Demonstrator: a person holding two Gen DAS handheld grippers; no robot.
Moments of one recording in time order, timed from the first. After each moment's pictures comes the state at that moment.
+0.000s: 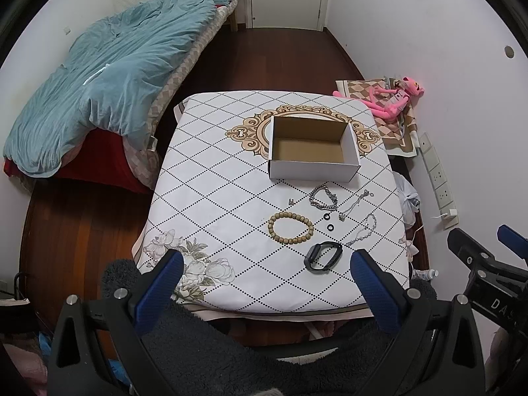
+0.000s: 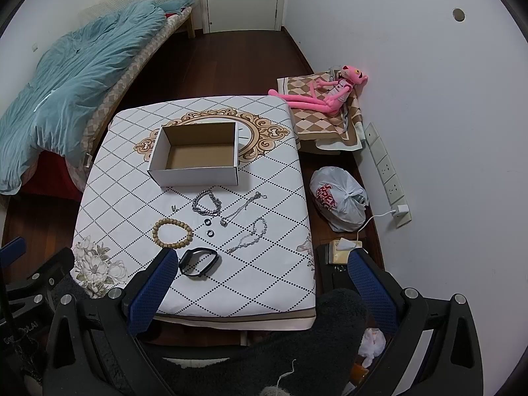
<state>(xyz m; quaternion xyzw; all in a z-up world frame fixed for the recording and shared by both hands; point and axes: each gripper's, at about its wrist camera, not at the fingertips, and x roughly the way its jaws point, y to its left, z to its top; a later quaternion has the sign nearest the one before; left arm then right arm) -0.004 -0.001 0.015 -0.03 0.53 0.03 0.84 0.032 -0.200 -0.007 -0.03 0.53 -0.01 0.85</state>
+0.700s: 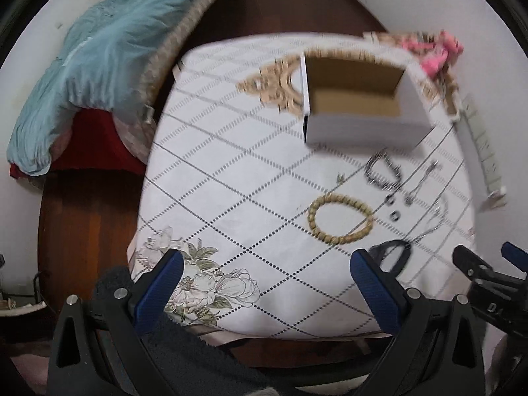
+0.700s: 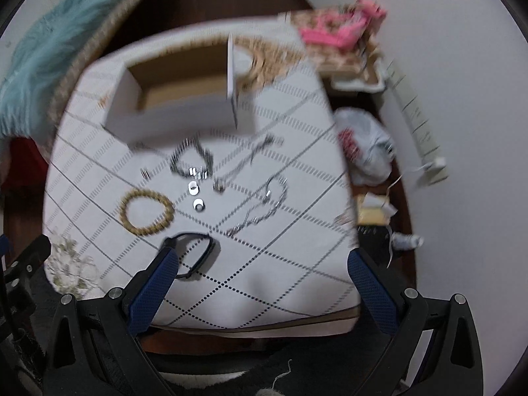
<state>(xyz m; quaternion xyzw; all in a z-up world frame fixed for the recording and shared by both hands) 0.063 0.018 -0.115 0.03 0.61 0.06 0.79 0.097 -0.187 -0.182 0.00 0.65 -0.02 0.76</state>
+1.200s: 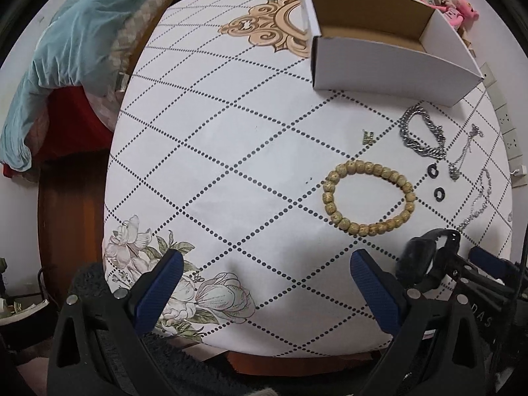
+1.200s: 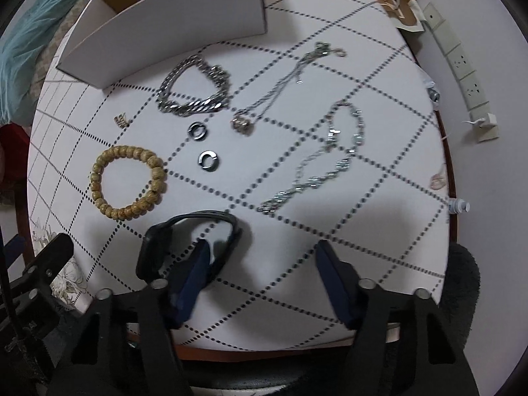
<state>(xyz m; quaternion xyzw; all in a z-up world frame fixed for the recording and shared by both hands) 0.080 0.025 -0.192 0.03 0.66 0.07 0.74 0.103 -0.160 -0.283 0.04 0.70 0.01 0.71</state>
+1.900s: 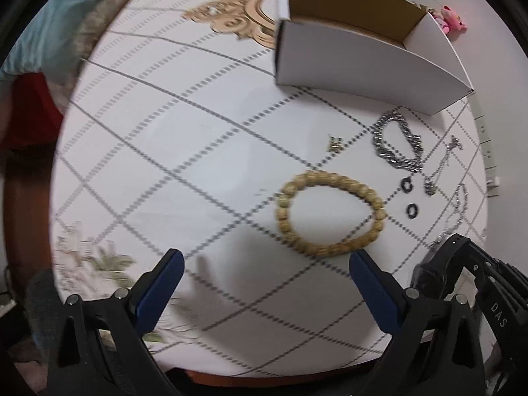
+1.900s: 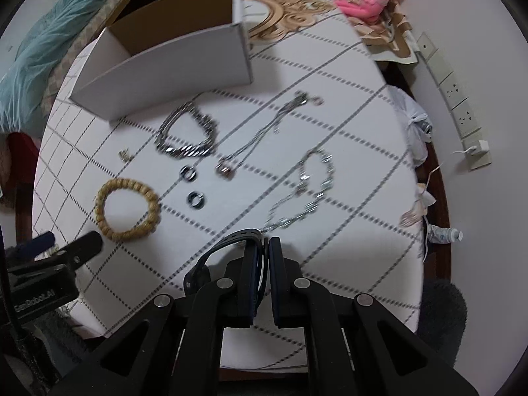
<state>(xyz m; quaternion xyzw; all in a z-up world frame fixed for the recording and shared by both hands) 0.108 0.026 -0.223 -0.05 0.68 0.00 0.74 0.100 -0.171 -0.234 0.04 0.65 0.01 0.76</state>
